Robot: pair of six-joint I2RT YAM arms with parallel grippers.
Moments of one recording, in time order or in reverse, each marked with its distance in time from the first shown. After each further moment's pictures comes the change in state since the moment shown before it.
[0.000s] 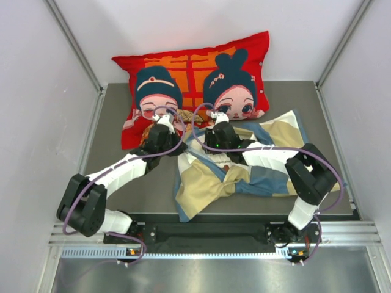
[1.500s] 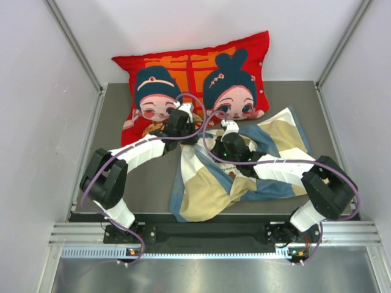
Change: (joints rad) left arm -0.077 0.295 0.324 -0.117 -0.051 0.126; right arm 0.034 -0.181 -0.220 0.108 0.037 0.093
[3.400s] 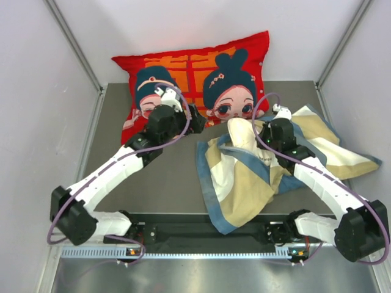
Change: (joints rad) left arm -0.089 -0.359 0.024 -0.061 -0.143 -0.037; right arm -0.414 -0.417 -0.008 -0.398 0.023 -0.114
